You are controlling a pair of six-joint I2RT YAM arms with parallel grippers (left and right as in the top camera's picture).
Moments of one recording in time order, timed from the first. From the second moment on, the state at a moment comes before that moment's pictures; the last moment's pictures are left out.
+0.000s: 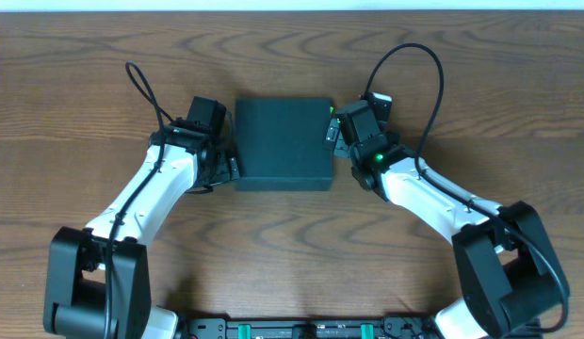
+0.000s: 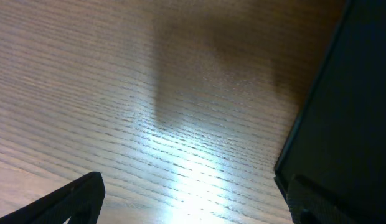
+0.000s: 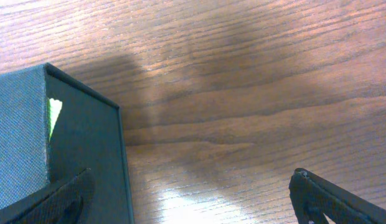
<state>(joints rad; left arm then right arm) -0.26 1.63 1.05 -0.82 -0.11 -0.48 0.47 1.73 0.95 -0.15 0.33 0.63</state>
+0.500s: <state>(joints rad) -0.28 1.27 1.05 -0.93 -0.08 -0.43 0.50 1.34 0.94 -0.48 0.28 0.53</state>
